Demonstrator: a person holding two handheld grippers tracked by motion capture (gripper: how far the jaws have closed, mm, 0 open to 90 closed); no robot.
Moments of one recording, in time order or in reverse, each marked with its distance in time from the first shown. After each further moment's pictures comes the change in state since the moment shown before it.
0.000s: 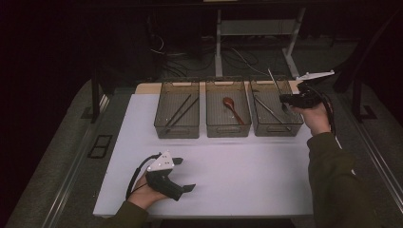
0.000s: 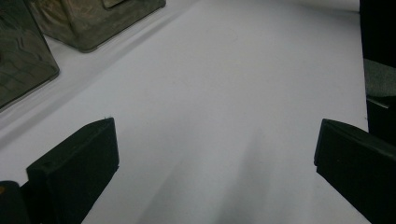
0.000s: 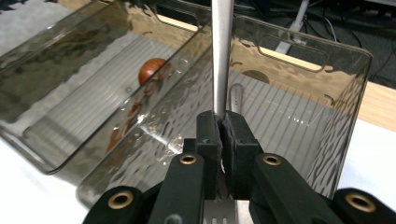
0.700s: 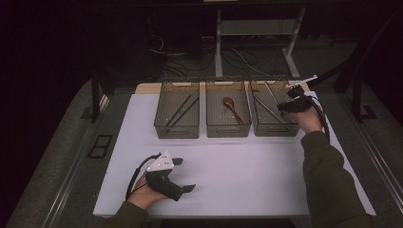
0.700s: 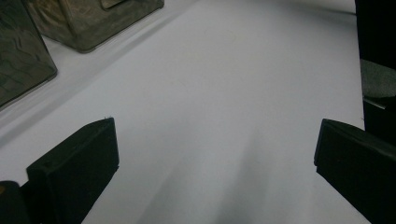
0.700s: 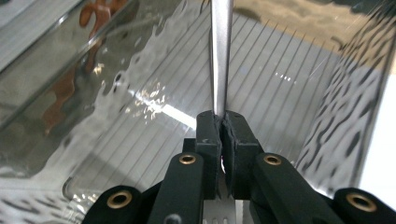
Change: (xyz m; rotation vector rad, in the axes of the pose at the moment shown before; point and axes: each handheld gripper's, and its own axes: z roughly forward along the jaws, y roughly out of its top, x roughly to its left) left arm 0.000 0.000 0.000 -0.004 -0.006 -0.004; right arm -0.014 -0.017 0.046 0.193 -0.071 -0.010
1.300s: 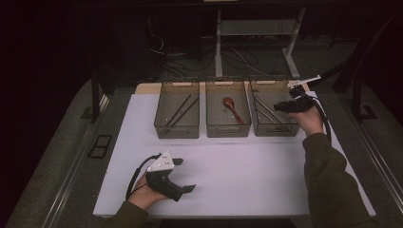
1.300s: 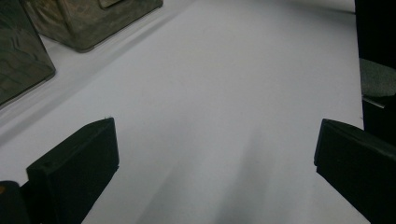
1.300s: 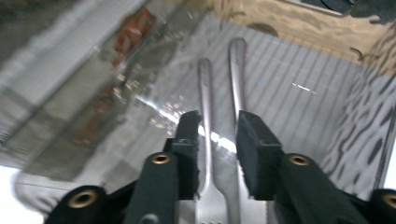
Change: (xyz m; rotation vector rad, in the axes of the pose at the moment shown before) left arm 0.000 0.000 0.000 0.007 -0.002 0.005; right arm 0.004 0.000 -0.010 -0.064 0.085 0.044
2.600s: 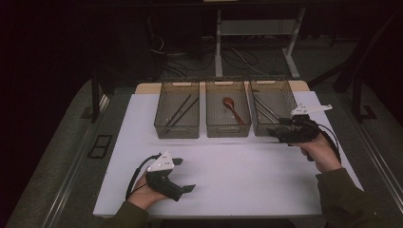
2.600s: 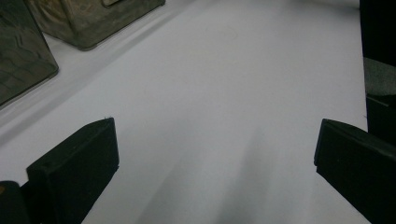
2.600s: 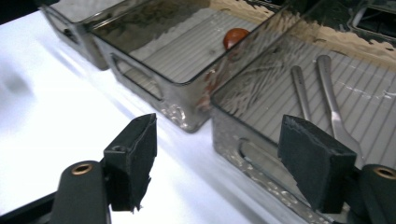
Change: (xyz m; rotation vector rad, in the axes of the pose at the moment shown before) left arm 0.000 -0.001 0.000 0.001 0.010 -0.003; right arm 0.075 -0.067 -0.056 -0.171 0.133 -0.155
